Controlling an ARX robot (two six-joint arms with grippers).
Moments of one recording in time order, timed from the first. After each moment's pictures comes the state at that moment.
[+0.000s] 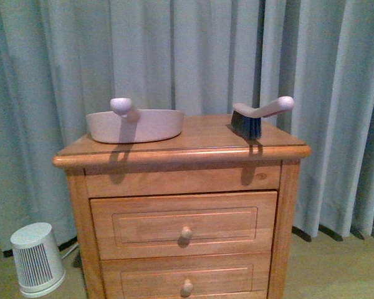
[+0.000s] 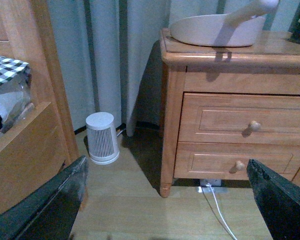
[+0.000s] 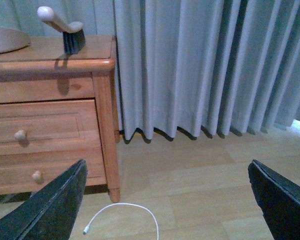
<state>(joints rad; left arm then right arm) 0.00 0.00 0.01 0.00 0.00 0.00 0.00 0.00 0.02 0.00 0.00 0.00</state>
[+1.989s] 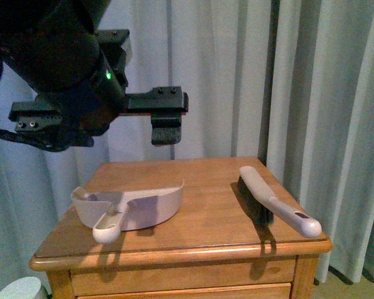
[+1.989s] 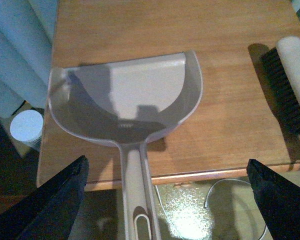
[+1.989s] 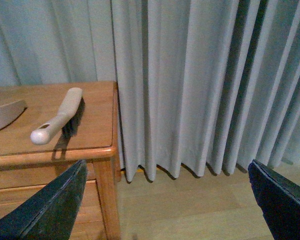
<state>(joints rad) -0.45 1.72 1.42 -0.35 -0.26 -0.22 0.00 0.00 0.02 0.00 0.00 0.00</state>
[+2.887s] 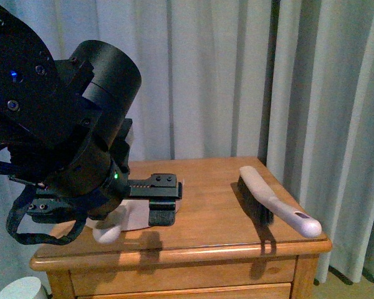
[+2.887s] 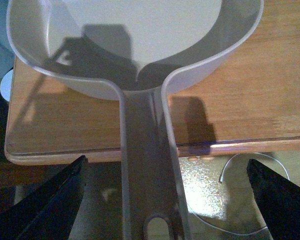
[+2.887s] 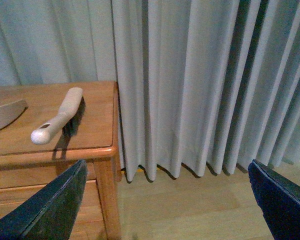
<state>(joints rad) -0.42 1.85 1.27 -0.22 -0.25 -0.25 0.00 0.00 0.02 0.00 0.00 0.00</state>
